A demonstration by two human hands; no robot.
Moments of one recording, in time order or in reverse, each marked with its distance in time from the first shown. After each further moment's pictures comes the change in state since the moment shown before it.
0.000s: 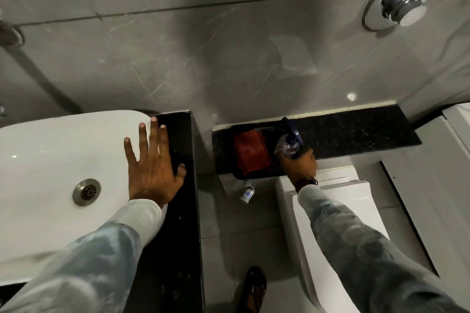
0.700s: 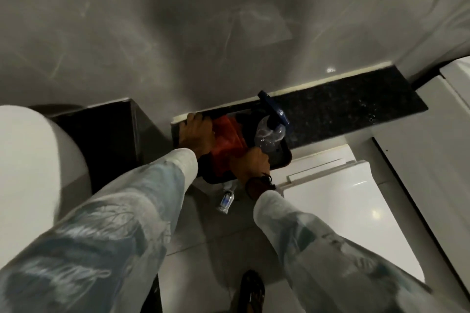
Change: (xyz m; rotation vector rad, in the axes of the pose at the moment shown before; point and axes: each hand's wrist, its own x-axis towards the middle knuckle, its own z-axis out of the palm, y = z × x) left_hand 0.153 0.170 0.155 -0.142 -0.204 0.232; right_hand 0.029 0.014 0.101 -0.045 -0.181 0.089
